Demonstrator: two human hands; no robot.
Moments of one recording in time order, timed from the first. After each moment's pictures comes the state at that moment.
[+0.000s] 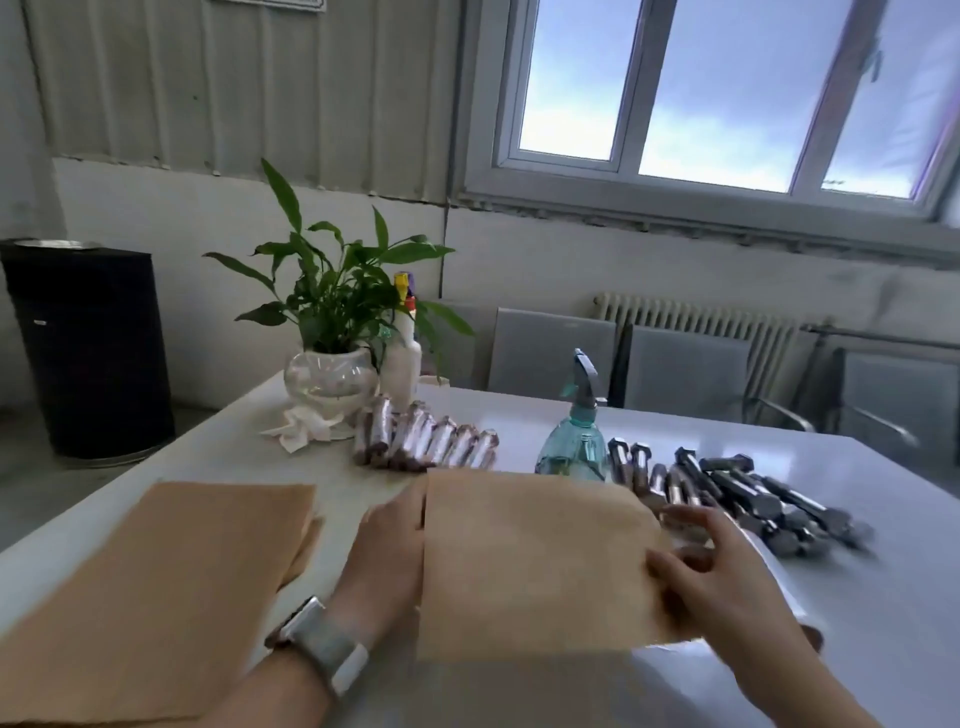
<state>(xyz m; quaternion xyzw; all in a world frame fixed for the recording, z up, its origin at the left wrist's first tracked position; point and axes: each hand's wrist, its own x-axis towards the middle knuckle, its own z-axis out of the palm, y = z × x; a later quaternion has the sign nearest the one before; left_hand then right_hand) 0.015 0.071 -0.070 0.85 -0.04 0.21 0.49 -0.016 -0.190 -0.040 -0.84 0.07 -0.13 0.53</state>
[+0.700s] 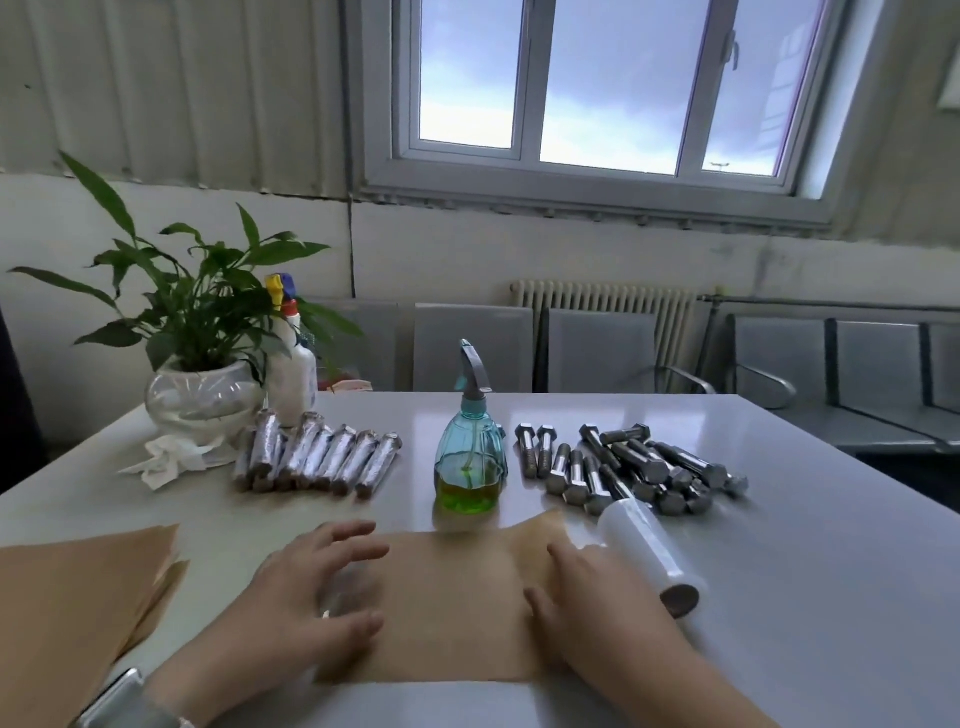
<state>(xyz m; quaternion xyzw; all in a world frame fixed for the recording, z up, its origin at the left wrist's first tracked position) 0.019 0.072 -0.073 0.92 -0.22 0.06 0.31 -0.011 -0.201 -0.061 -0.99 -0.01 -0.07 0.09</state>
